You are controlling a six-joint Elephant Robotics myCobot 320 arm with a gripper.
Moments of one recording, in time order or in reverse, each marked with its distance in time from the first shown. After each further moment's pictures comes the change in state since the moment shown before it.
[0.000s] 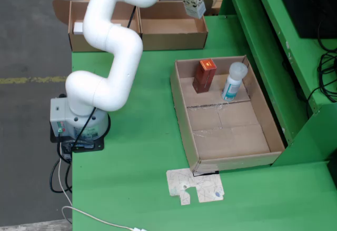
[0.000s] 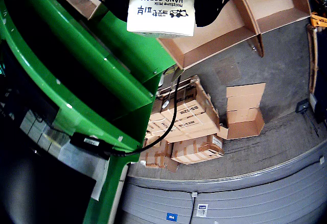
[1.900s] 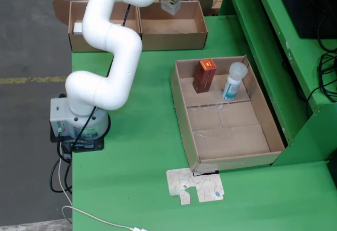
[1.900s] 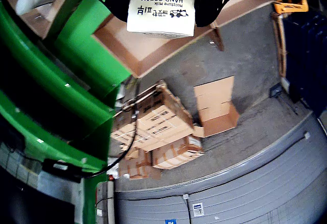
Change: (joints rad) arm 0.043 -0.038 0.000 0.011 0.176 0.187
